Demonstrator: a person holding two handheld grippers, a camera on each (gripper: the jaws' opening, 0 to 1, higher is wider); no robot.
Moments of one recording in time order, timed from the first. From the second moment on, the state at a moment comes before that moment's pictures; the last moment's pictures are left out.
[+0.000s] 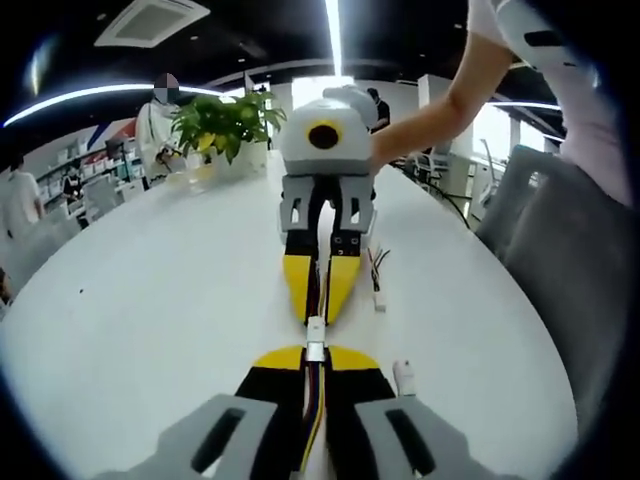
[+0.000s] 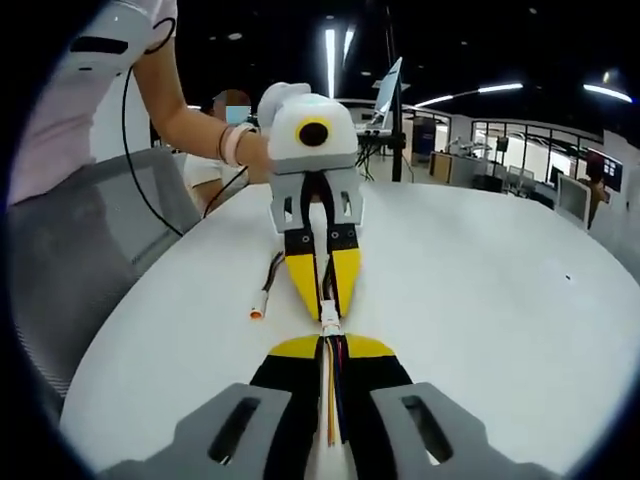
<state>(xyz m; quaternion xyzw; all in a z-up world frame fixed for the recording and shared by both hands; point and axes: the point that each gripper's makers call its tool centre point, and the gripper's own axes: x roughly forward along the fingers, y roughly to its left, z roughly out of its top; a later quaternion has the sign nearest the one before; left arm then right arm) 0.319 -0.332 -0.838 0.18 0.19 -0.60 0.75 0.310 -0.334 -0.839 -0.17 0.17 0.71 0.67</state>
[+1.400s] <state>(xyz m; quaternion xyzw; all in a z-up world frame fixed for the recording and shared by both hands) 0.300 -0.319 -0.785 0.21 0.14 -0.57 0.78 0.308 -0.344 -0.804 -0.15 0.14 0.68 0.70</state>
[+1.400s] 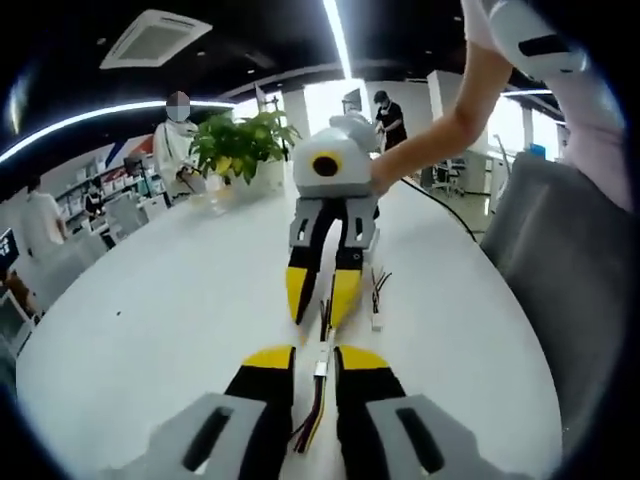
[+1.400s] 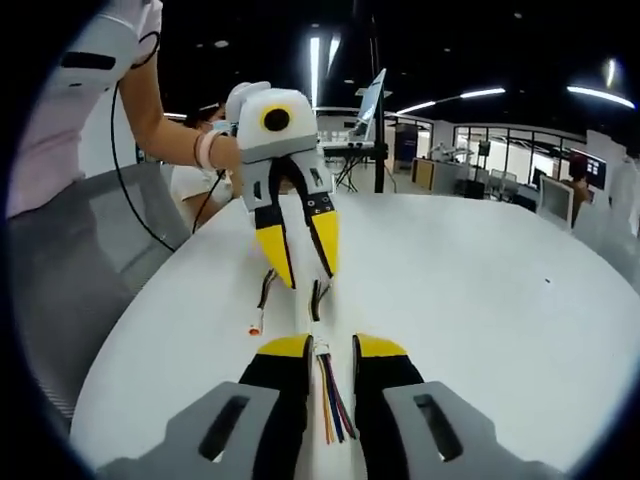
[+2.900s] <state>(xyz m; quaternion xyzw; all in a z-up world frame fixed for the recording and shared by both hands) 0.258 -0.324 -0.839 0.23 0.16 -0.61 0.74 0.263 -0.368 -0.830 -0.14 0.18 0.68 0.70</state>
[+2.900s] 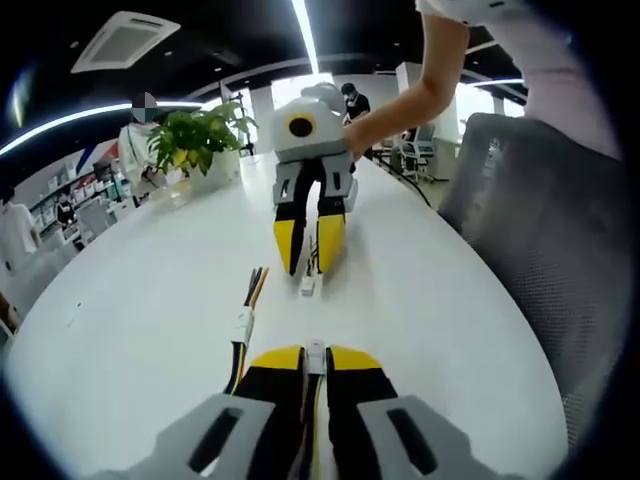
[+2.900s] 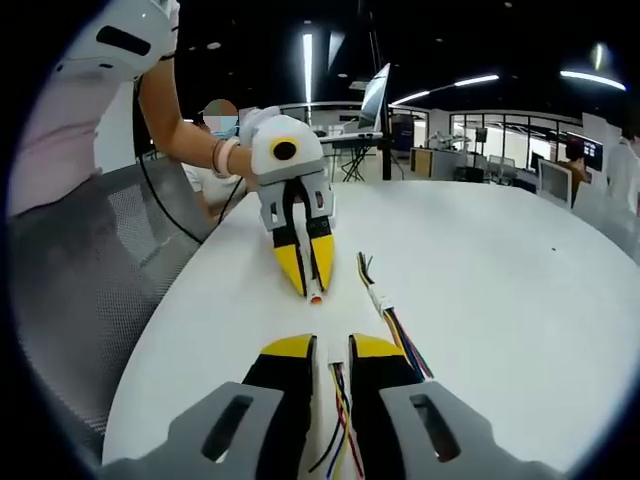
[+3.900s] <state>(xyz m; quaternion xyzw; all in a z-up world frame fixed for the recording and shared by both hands) 0.261 -0.322 -0.843 0.15 0.16 -0.62 0.76 0.263 -0.371 -0.847 -0.17 0.19 0.68 0.69</state>
